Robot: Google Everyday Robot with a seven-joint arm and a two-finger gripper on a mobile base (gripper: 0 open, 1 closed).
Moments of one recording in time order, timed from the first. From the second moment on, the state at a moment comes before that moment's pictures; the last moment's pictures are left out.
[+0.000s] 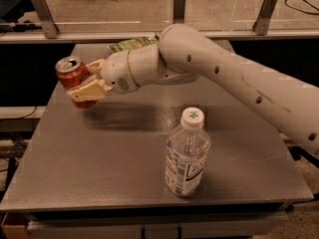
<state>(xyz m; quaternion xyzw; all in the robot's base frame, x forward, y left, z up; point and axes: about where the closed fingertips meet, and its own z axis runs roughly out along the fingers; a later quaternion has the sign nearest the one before) 0.547 0.188 0.903 -0.58 0.57 0.38 0.44</state>
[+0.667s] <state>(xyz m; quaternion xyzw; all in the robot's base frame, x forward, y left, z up) 0.596 0.121 0.934 -0.57 0.59 0.31 0.48</state>
